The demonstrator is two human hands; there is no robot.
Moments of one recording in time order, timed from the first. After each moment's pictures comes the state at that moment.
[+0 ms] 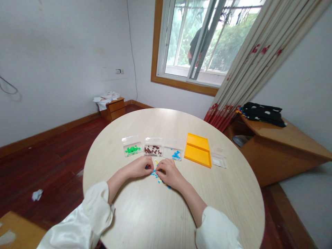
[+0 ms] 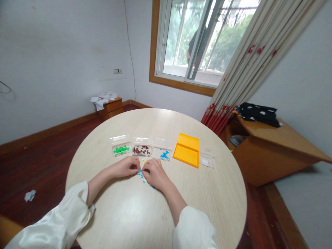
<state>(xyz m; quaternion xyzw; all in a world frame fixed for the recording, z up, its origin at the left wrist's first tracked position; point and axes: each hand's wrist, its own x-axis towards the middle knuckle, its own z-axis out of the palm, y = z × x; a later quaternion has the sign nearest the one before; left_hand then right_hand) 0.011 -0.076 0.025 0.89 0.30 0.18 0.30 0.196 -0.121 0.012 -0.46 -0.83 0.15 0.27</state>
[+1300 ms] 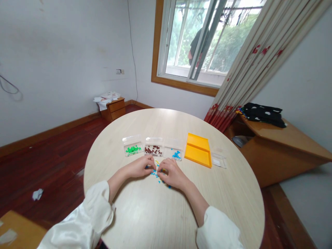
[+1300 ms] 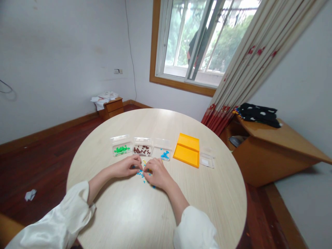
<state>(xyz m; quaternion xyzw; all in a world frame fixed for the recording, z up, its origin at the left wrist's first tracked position) 0.006 -0.073 0.020 0.89 0.26 0.18 0.31 0.202 -0.126 0.028 -0.44 -0.84 0.16 0.27</state>
